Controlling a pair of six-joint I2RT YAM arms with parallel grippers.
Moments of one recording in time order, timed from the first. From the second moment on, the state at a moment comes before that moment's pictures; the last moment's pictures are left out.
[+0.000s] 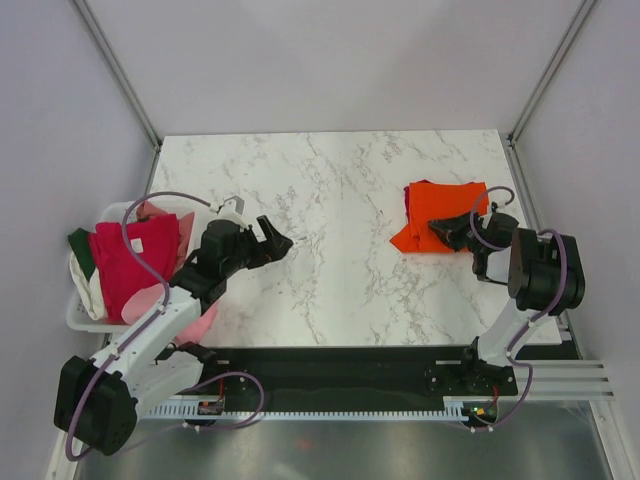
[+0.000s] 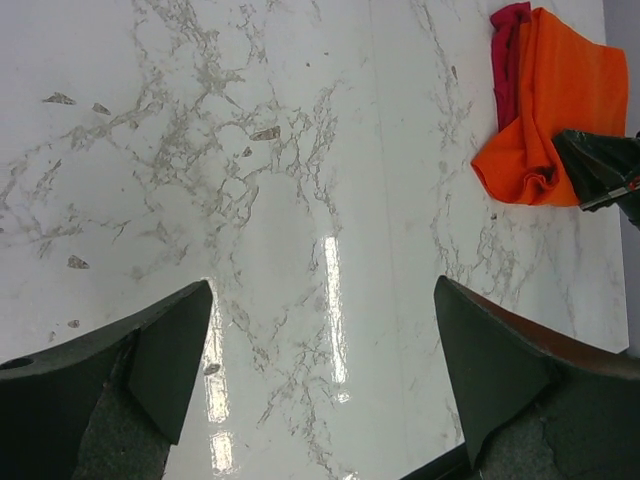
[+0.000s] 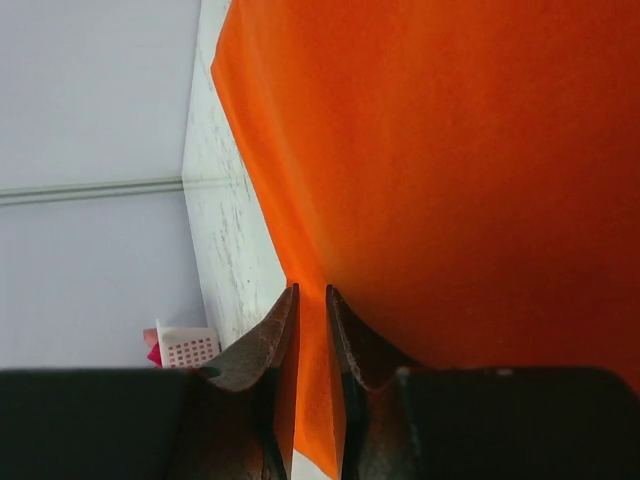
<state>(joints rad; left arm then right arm) -0.41 0.98 0.60 -0.11 0.06 -0.66 -0.23 1.79 0.54 0.81 -0.63 1.04</state>
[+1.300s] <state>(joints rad) -0.41 0.94 0.42 0.06 -0.03 -0.55 0.28 1.98 1.36 -0.49 0.23 0.33</state>
